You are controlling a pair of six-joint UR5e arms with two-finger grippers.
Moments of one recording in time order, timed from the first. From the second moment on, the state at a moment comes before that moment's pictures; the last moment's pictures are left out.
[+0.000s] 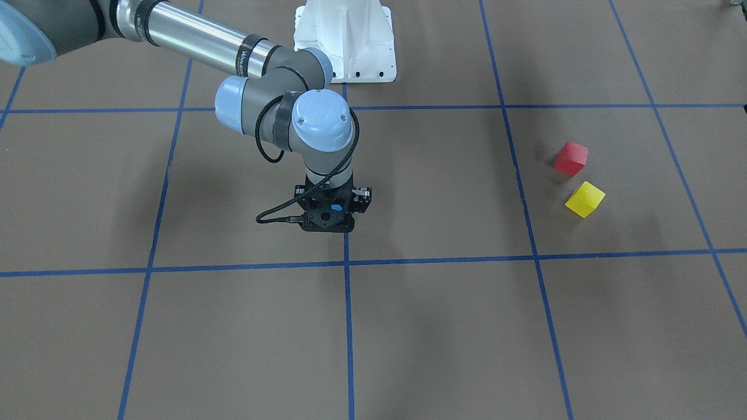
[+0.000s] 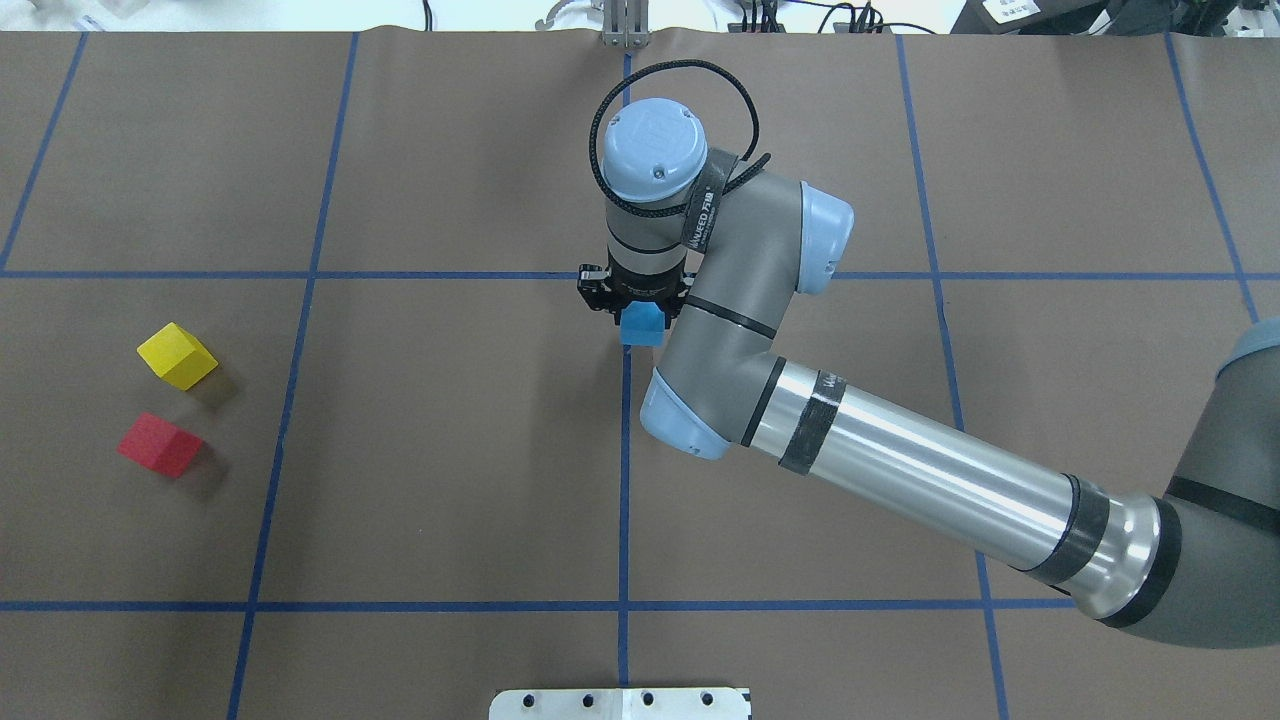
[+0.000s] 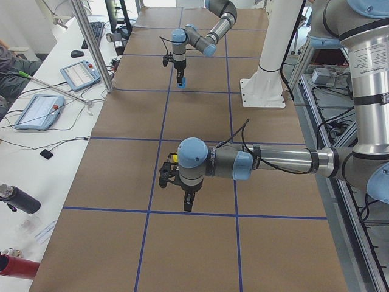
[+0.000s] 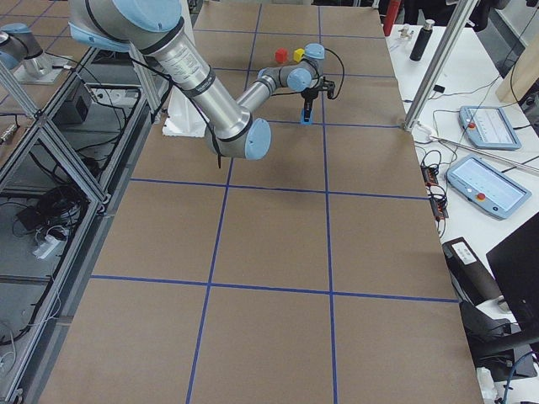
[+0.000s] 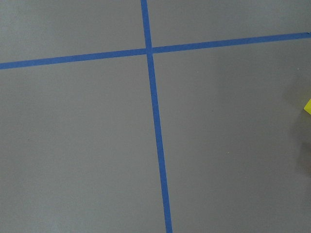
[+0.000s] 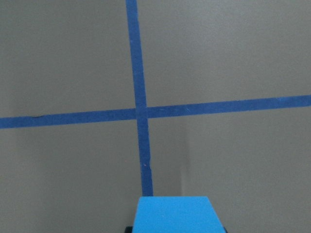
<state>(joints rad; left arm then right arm) -1.55 -1.34 -1.84 -1.63 -2.39 0.03 0.60 -0.64 1.28 -1.50 1.97 1.21</state>
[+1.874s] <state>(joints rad) -1.55 -1.34 -1.85 -1.63 -2.39 0.03 0.57 -0.60 1.19 -1.43 1.95 1.18</state>
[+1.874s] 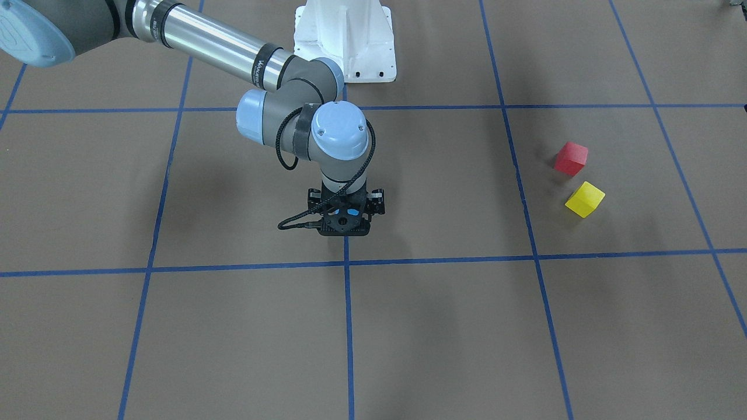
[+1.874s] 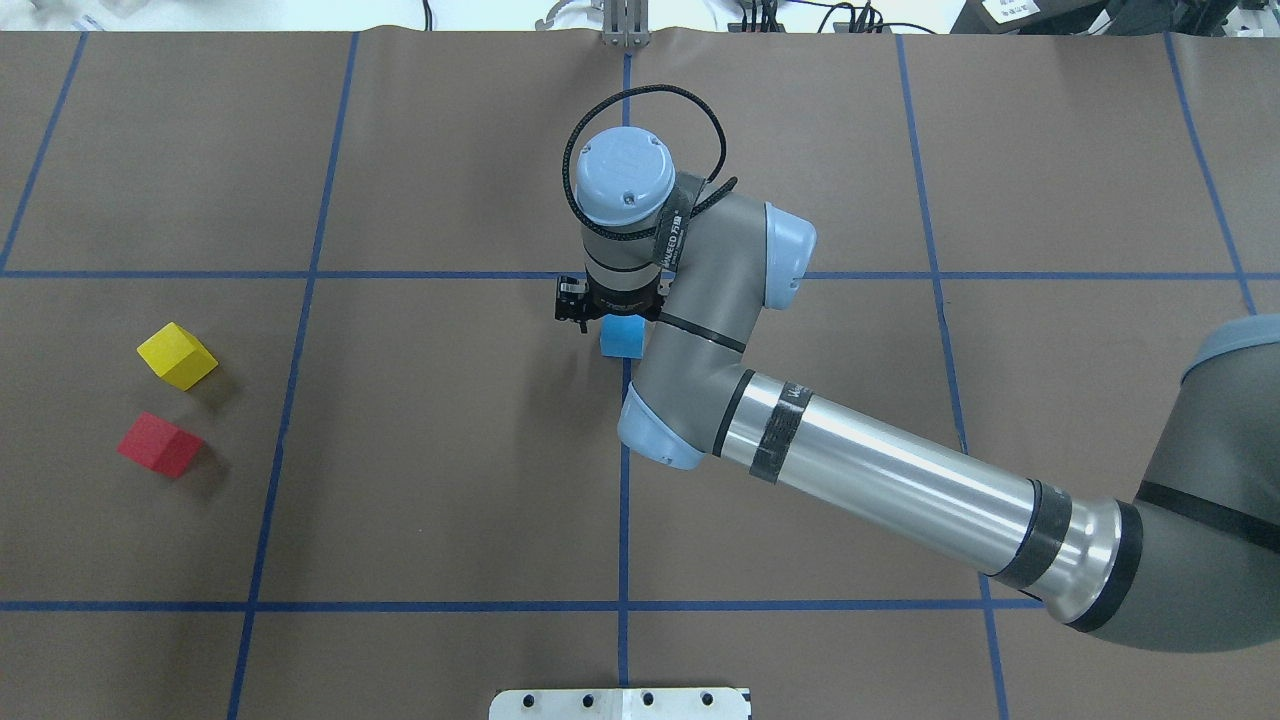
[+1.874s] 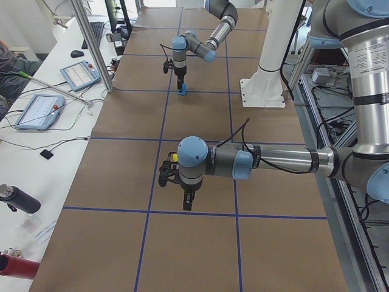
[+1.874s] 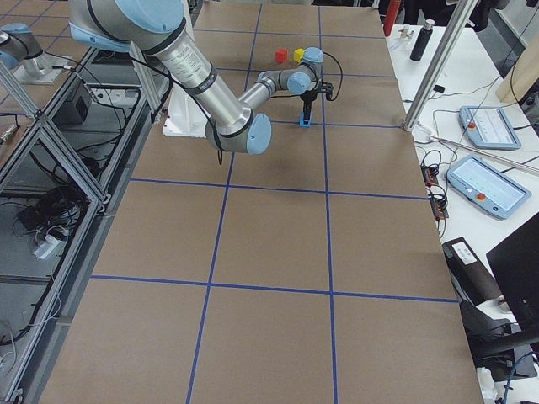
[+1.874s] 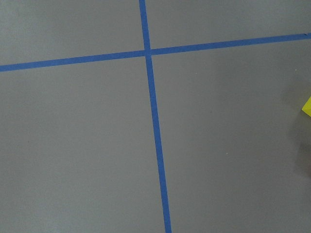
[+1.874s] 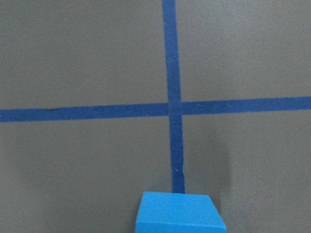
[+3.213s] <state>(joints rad) -0.86 -1.41 -1.88 -2.06 -2.11 -0.53 0.80 -1.24 1.81 -1.47 2.09 1.03</state>
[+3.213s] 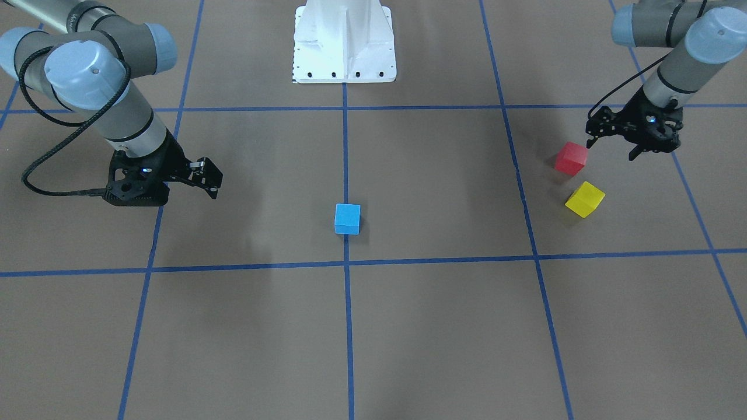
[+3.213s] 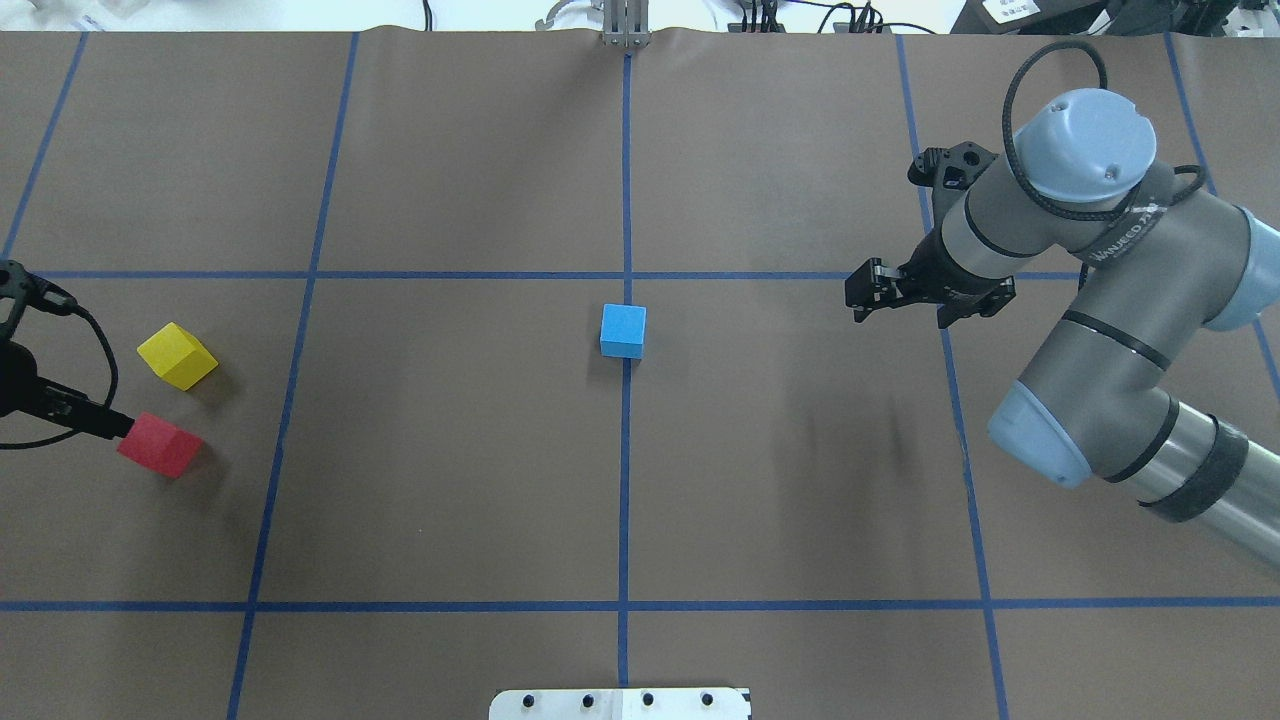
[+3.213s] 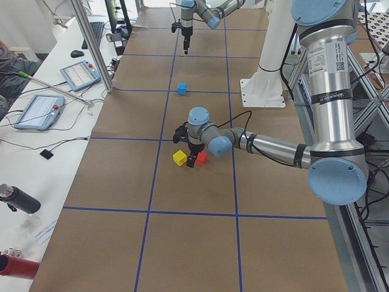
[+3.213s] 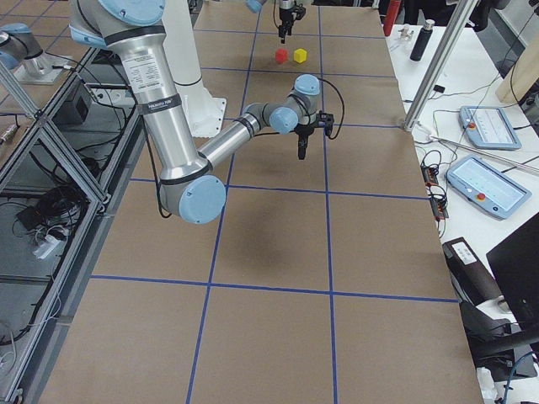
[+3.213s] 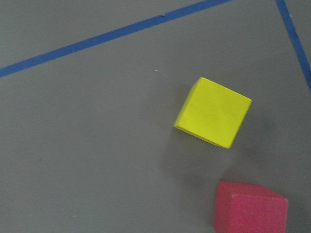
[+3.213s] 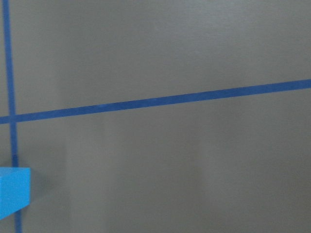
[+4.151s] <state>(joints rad) -0.76 -1.45 -1.85 -2.06 -2.06 -0.56 0.80 -1.29 1.81 -1.46 2.08 0.97</state>
